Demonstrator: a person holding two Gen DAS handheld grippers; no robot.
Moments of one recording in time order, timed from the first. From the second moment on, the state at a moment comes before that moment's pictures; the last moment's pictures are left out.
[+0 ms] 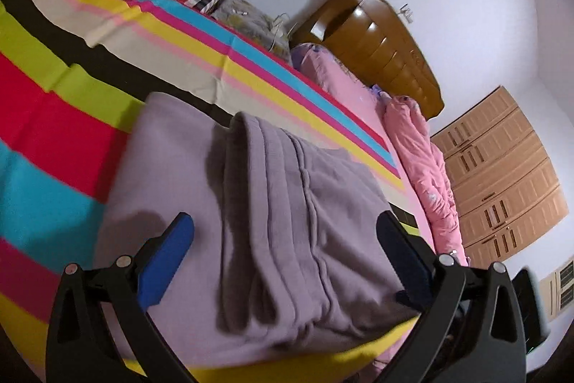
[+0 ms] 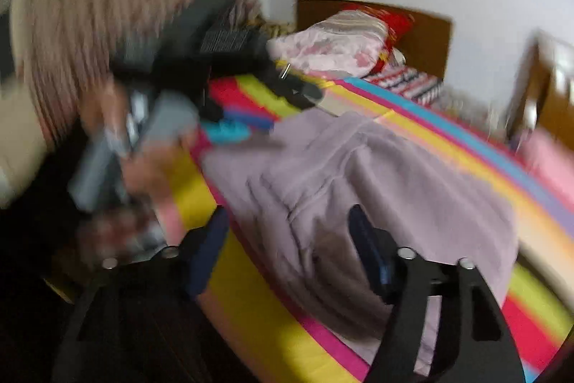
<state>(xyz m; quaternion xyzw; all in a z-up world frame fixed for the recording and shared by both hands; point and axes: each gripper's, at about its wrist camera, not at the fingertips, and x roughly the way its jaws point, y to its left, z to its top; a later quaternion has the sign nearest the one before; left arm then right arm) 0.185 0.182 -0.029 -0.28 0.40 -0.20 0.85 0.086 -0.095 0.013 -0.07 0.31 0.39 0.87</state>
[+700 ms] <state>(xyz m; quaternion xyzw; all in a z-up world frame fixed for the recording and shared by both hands) 0.180 0.191 -0.068 -0.27 0.40 -0.22 0.85 0.111 -0.044 -0.006 -0.12 0.37 0.42 0.82</state>
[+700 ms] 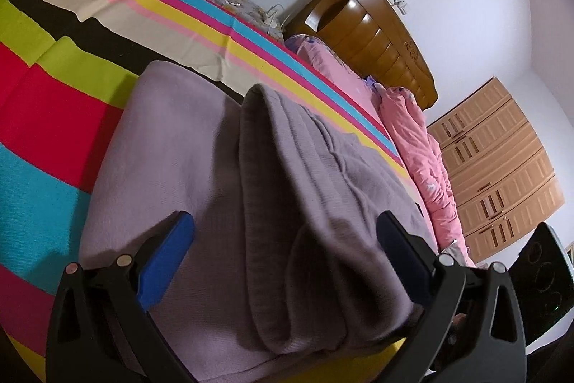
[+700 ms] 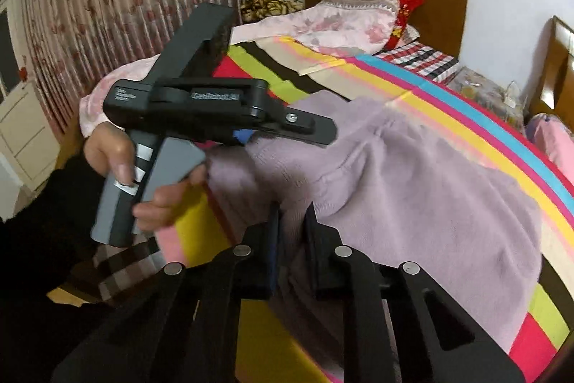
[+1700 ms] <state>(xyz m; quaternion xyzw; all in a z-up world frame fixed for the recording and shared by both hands) 0.188 0.198 -0.048 -0.35 0.45 -0.24 0.79 0.082 -0.069 0.003 -0.12 0.28 0.41 0.86</state>
